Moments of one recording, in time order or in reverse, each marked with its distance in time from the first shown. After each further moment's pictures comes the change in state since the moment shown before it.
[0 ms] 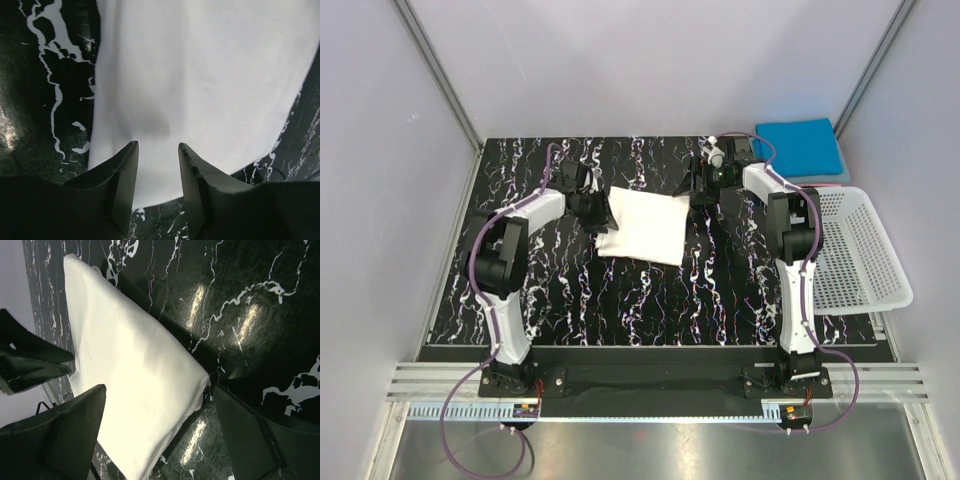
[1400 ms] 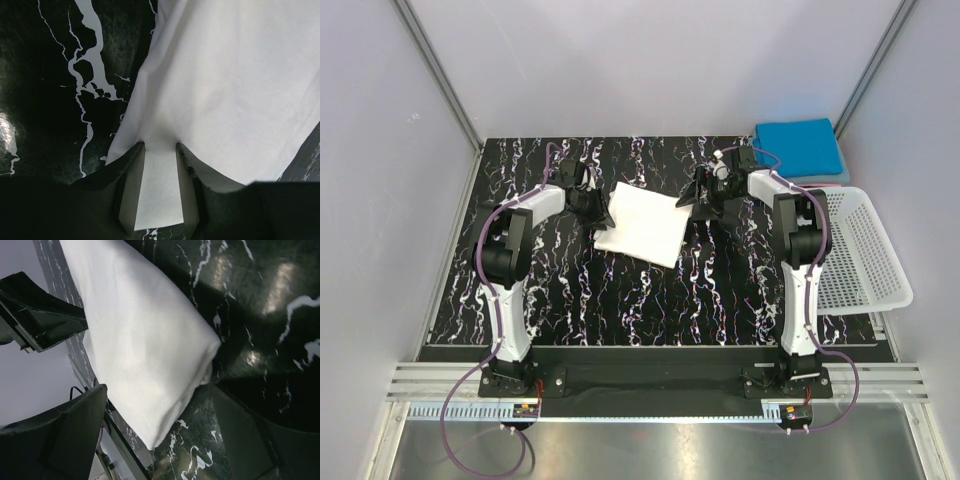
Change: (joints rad) left arm 0.041 0.126 0.076 0.003 -0.009 0.005; right arm -0.017 -0.069 -0.134 -0.081 -0.063 0.069
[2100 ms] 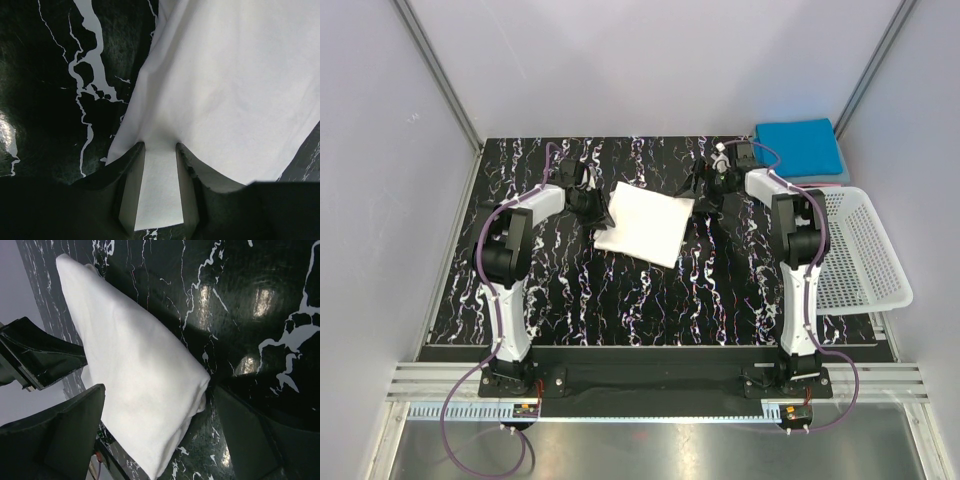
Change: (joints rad) left arm 0.002 0.004 0.004 0.000 0.003 0.000; right arm 0.014 -0.026 -0.031 0.155 0.151 0.148
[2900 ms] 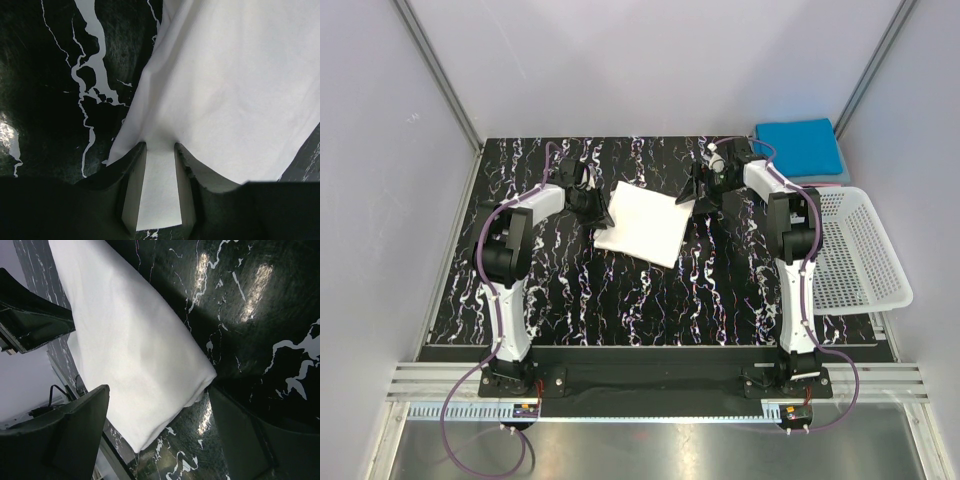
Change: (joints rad) left arm 0.003 0.006 0.007 0.001 0.000 0.000; right arm -0.002 0.109 0.217 -0.302 -0.097 -0.259
